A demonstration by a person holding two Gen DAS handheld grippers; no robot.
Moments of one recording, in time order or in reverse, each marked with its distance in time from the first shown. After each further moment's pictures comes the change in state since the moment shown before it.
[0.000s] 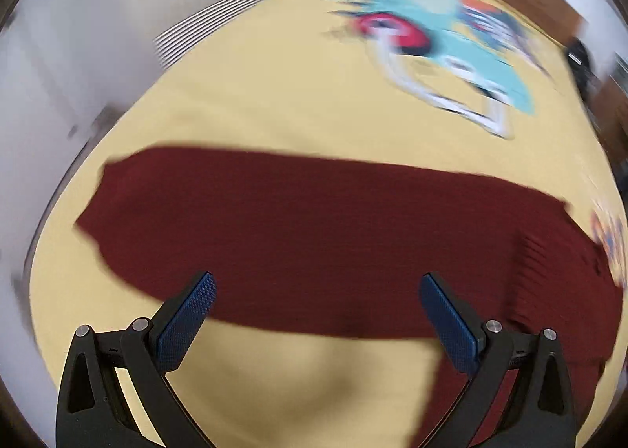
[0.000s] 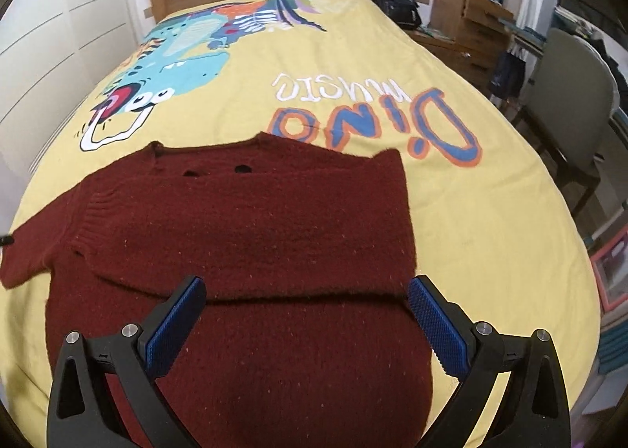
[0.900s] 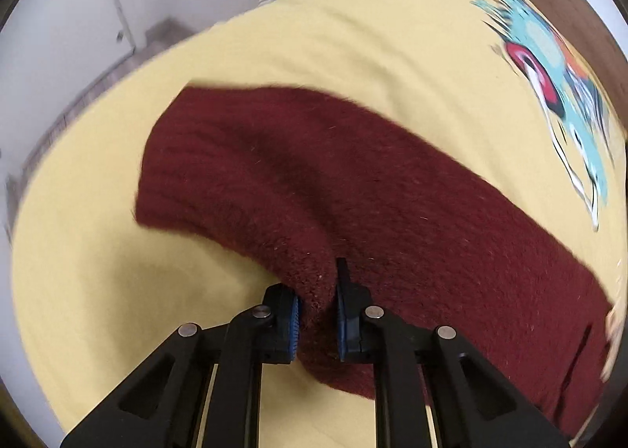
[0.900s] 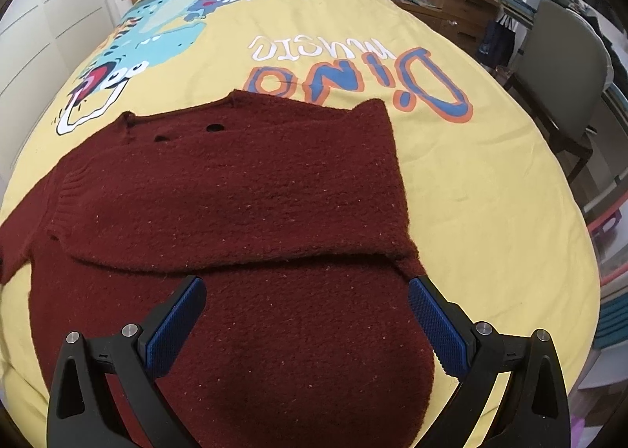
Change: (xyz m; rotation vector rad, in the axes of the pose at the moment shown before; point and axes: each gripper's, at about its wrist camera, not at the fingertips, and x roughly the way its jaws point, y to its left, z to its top) left arm 0.058 0.139 0.039 -0.251 0.097 0.009; right arm 0.019 -0.005 -0.013 0.023 0.100 -0.041
